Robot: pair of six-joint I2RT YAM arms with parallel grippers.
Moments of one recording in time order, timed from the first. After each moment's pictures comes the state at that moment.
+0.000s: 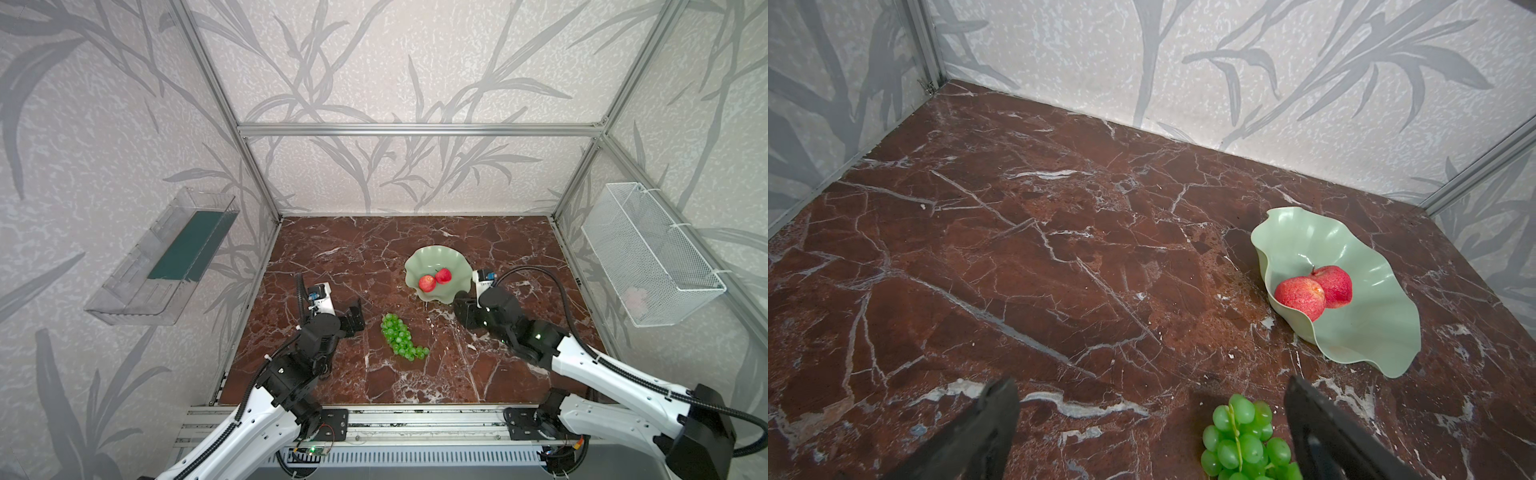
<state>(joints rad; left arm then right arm) -0.64 0.54 0.47 -0.37 -0.50 -0.54 0.75 1.05 0.71 -0.27 0.26 0.54</state>
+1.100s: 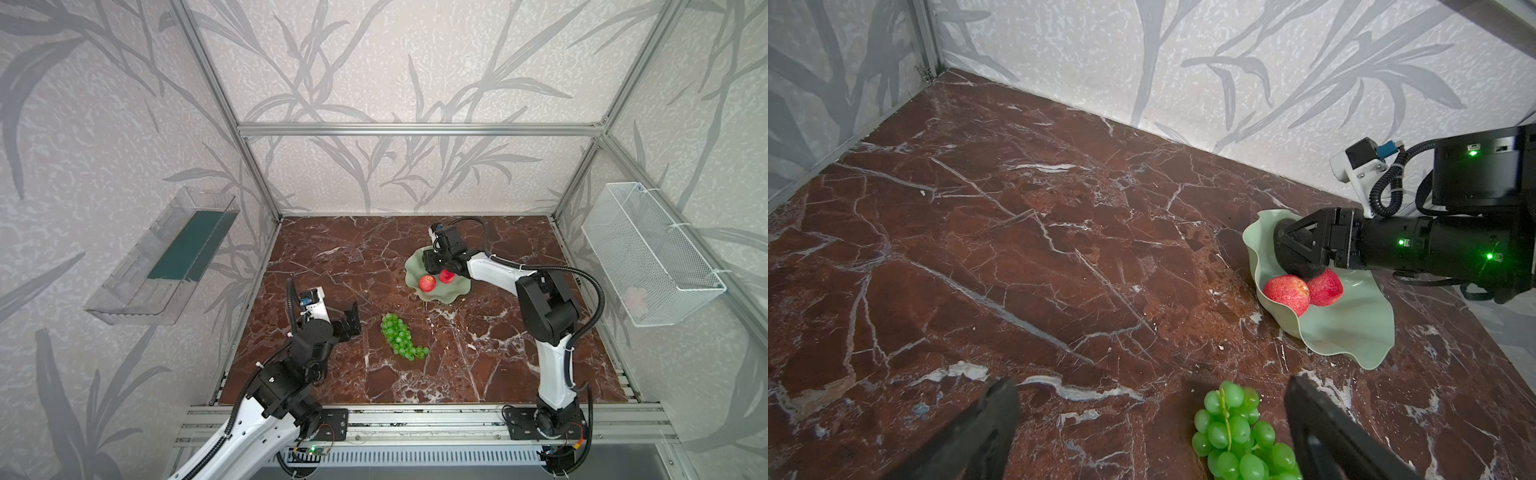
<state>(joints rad) -0.64 0.45 0.47 -0.45 -0.48 -0.58 0.51 2.08 1.48 -0.17 0.02 0.26</state>
